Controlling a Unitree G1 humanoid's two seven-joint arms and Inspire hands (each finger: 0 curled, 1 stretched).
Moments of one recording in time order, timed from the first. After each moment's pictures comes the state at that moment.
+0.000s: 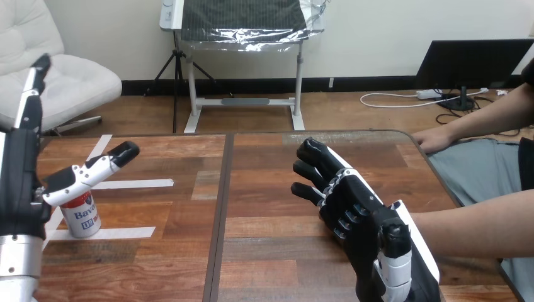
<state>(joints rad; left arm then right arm) 0.01 0.35 0.30 0.17 0.13 -0.52 0.05 0.45 -0.12 0.24 -0.31 0.20 -0.45 0.30</state>
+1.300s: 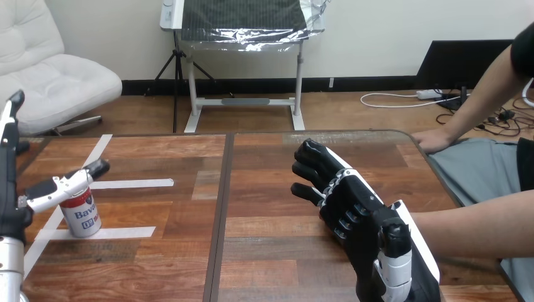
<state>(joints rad) -0.09 0.44 0.29 0.46 0.20 -0.43 0.15 0.45 -0.12 0.24 -0.31 0.20 -0.45 0.30</state>
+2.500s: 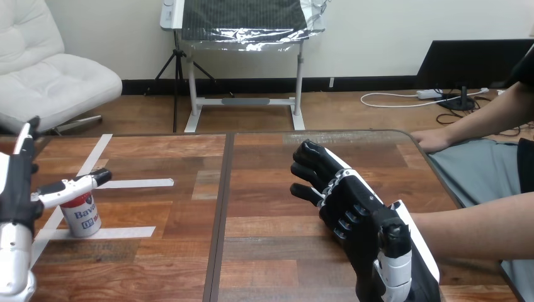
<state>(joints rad) -0.35 0.53 0.18 0.91 0.27 -0.38 0.15 0.45 -0.12 0.24 -0.31 0.20 -0.45 0.30</state>
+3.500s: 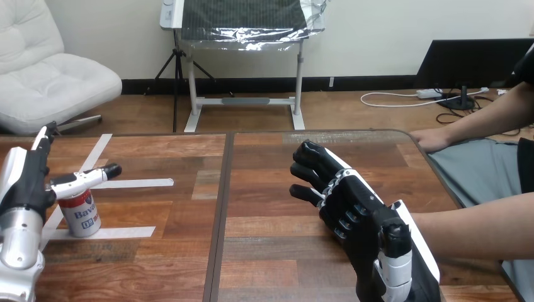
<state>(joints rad) -0.52 0.54 0.12 1.13 0.28 -0.34 0.11 0.45 -0.12 0.24 -0.31 0.20 -0.45 0.30</state>
